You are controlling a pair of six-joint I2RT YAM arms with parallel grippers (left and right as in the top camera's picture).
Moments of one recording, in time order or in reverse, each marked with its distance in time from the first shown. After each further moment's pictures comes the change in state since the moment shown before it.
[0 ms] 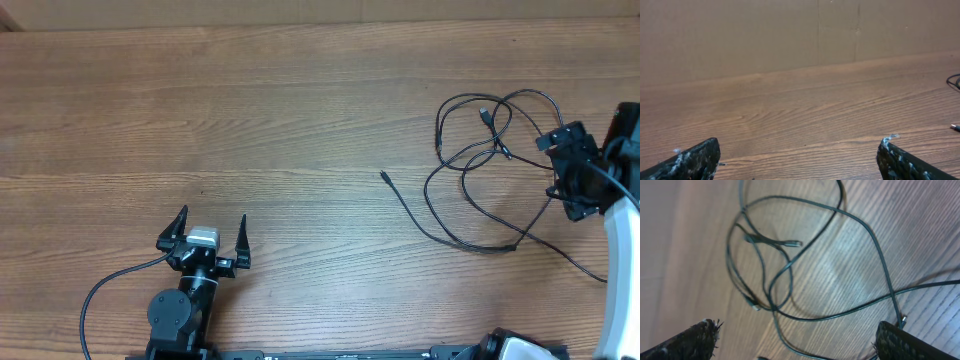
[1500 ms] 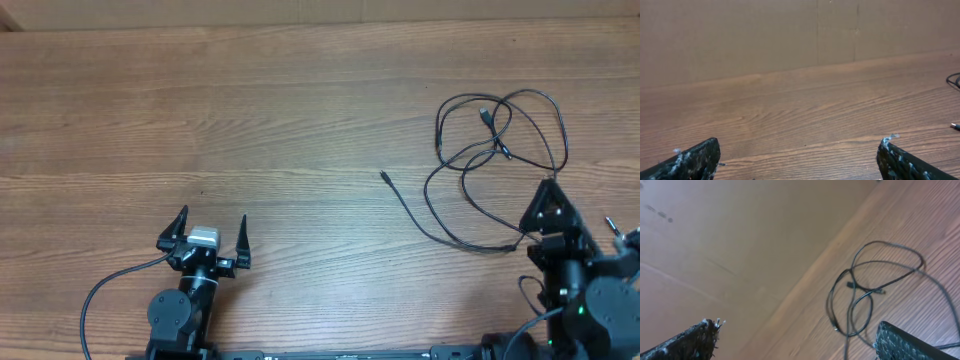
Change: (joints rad) left arm 0.000 0.000 0.000 0.000 0.003 0.008; right arm 0.407 -1.038 -0.471 0.279 0.348 0.106
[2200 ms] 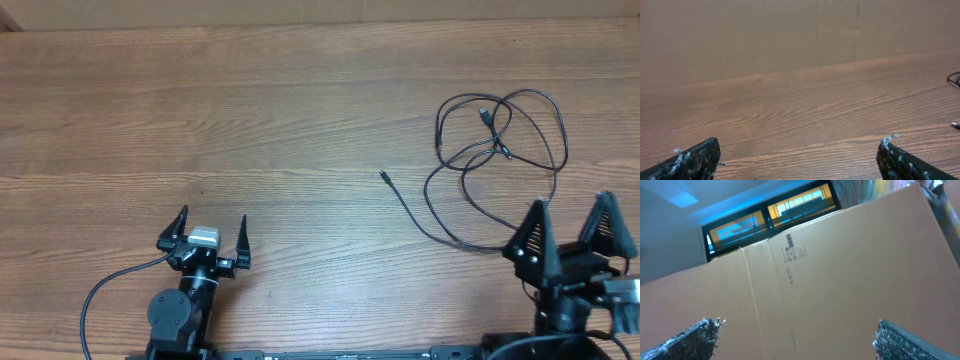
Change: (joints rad) left arm 0.000 0.000 0.000 0.000 0.000 0.007; right arm 0.000 -0.272 -0.435 0.992 -0.208 -0.566
